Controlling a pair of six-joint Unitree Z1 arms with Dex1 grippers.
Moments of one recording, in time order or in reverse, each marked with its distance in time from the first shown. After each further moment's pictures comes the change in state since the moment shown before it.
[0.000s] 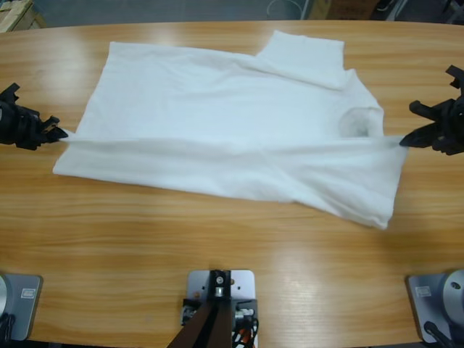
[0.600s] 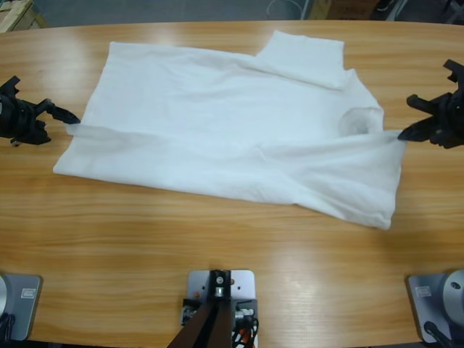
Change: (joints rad) arm 0 0.001 0.004 -0.026 -0.003 0.000 0.027; arm 1 0.000 0.023 -0.034 0.000 -0.003 -0.010
